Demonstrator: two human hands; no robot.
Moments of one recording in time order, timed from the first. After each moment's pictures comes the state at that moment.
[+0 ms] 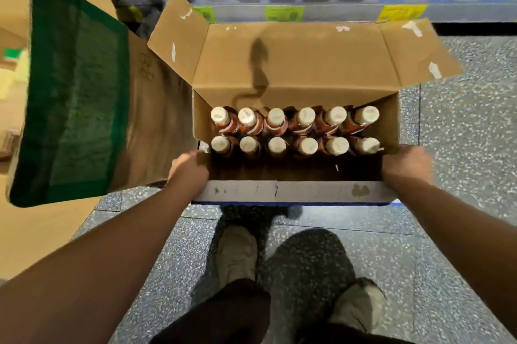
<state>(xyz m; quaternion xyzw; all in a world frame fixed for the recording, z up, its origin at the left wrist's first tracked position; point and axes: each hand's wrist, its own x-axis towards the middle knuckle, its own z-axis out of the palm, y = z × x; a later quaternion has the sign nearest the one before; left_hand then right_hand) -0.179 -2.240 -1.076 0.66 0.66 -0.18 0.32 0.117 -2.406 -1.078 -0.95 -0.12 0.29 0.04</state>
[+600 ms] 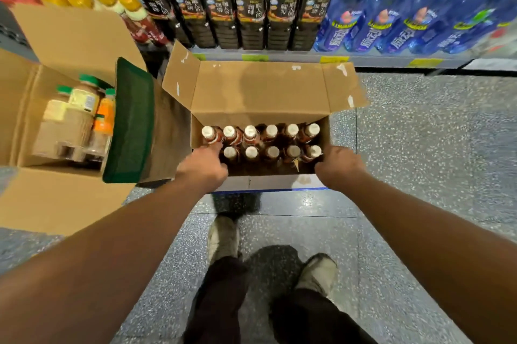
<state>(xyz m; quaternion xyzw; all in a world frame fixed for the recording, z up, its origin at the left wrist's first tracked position) -0.115 -2.270 -0.908 0.75 0.53 -0.27 0.29 0.087 -2.397 -0.914 -0.87 -0.31 0.38 -0.10</state>
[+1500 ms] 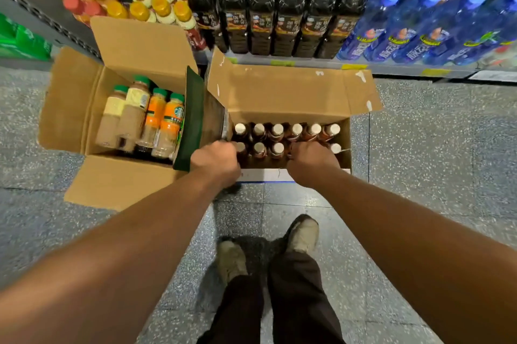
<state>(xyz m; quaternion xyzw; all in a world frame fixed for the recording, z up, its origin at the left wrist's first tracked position) -0.161 -2.244 -0.824 0.80 0.46 -0.33 0.19 -0.016 -2.334 -0.845 -0.82 -0.40 0.40 -0.10</state>
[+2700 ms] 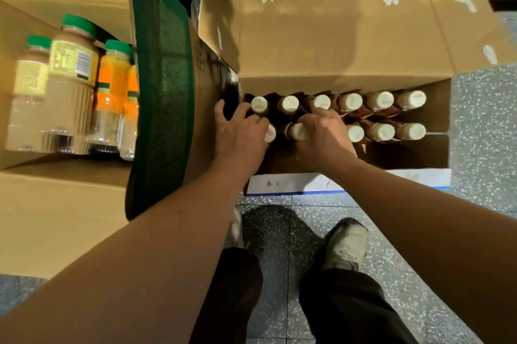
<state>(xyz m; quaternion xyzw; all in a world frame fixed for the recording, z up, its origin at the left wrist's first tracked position) -0.167 -2.204 -1.041 0.91 0.34 -0.23 0.10 -0.038 -2.290 -1.062 -0.83 -0.46 0.30 0.06</state>
